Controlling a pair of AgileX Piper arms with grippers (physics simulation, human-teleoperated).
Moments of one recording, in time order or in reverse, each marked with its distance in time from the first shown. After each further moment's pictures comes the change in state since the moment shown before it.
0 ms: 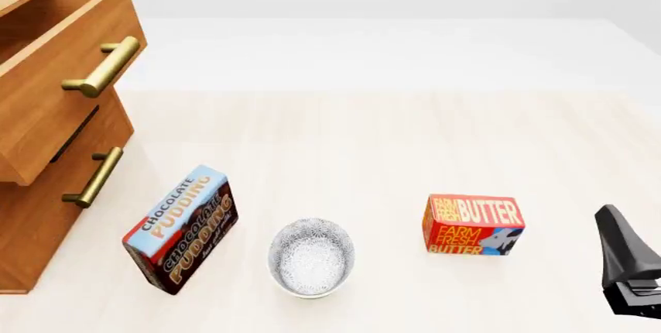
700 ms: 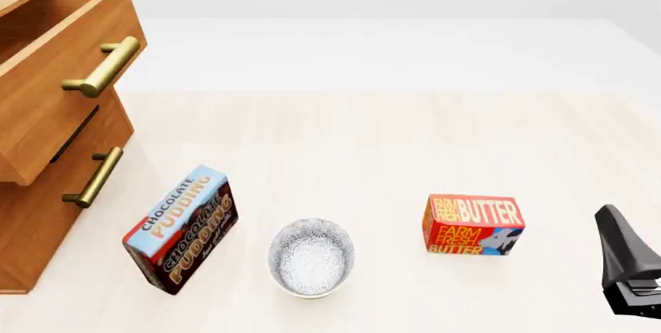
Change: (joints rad) left arm 0.078 0.145 0.012 -0.018 -0.148; right arm 0.000 0.000 0.000 0.000 0.000
